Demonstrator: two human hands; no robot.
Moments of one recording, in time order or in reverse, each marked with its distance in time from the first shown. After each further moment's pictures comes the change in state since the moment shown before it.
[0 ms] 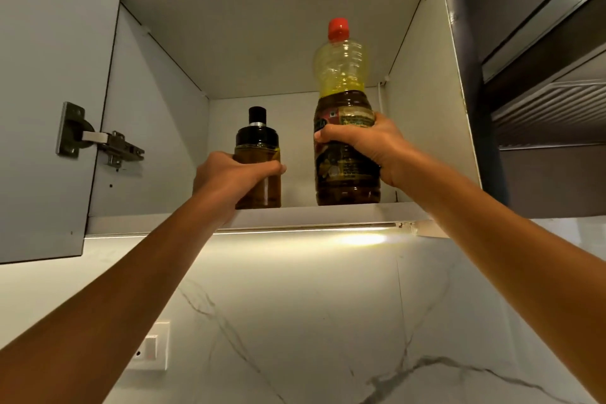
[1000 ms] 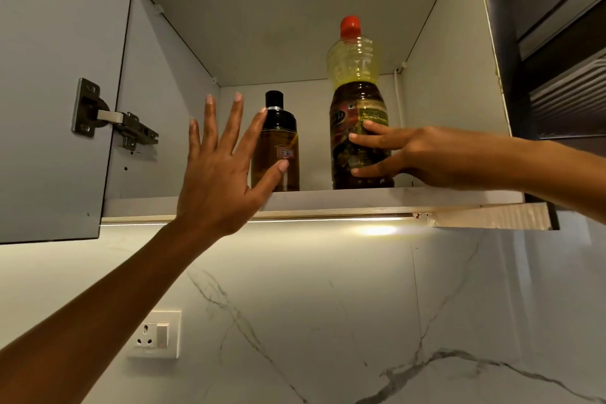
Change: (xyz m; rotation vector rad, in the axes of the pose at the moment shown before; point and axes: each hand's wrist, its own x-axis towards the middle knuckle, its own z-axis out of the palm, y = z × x) left_hand -0.001 -0.044 -0.029 0.769 0.224 0.860; right_hand -0.019 0.009 -0.050 -1.513 -0.532 -0.969
